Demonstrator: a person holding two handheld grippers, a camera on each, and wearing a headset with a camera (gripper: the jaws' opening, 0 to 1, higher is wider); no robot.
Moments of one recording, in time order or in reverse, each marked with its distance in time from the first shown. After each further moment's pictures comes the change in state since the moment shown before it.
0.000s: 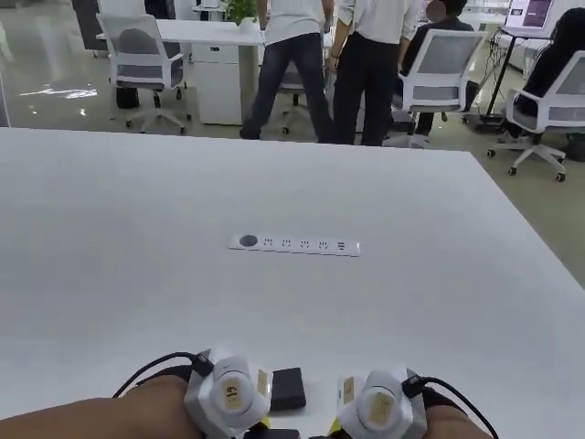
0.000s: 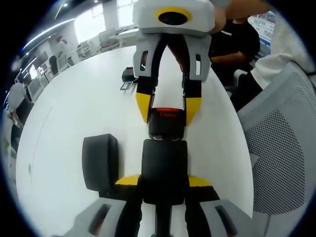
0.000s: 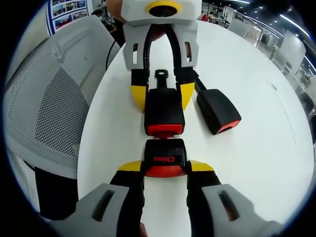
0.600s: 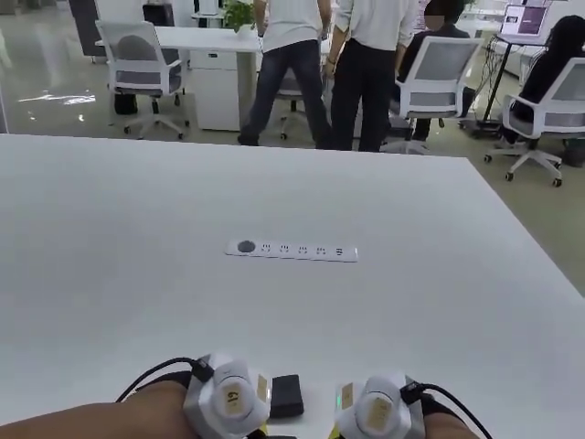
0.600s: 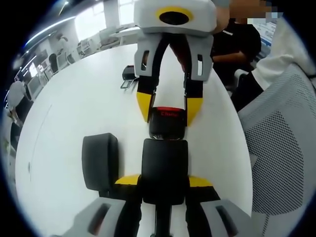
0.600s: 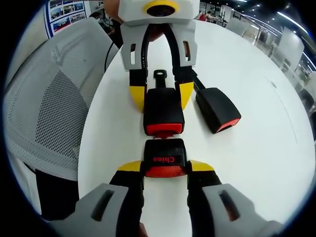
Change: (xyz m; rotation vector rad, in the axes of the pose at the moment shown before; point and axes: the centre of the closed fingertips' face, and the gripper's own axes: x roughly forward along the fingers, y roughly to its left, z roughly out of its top) left arm -0.001 -0.001 0.002 -0.009 0.019 -0.007; right arm 0.001 -0.001 -0.001 0.023 -0.003 0.001
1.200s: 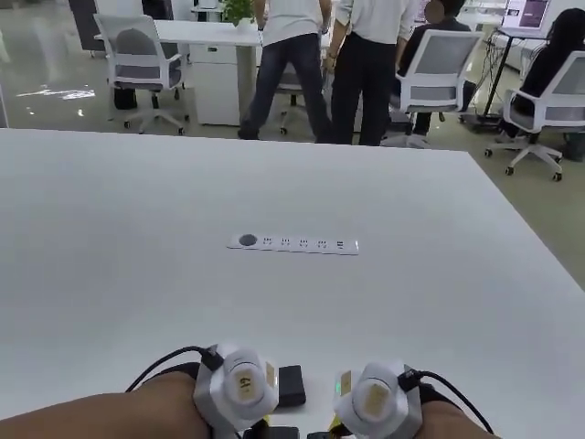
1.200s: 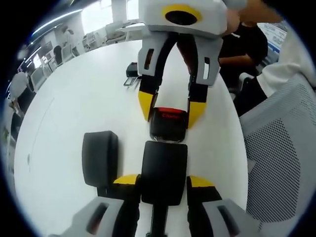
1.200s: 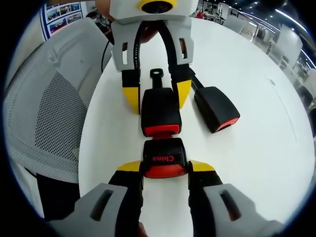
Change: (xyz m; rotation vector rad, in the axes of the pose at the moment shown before) left arm -0.004 0.000 0.001 -0.066 0.015 0.012; right arm -0.001 -0.002 0.002 0.018 0.016 -0.014
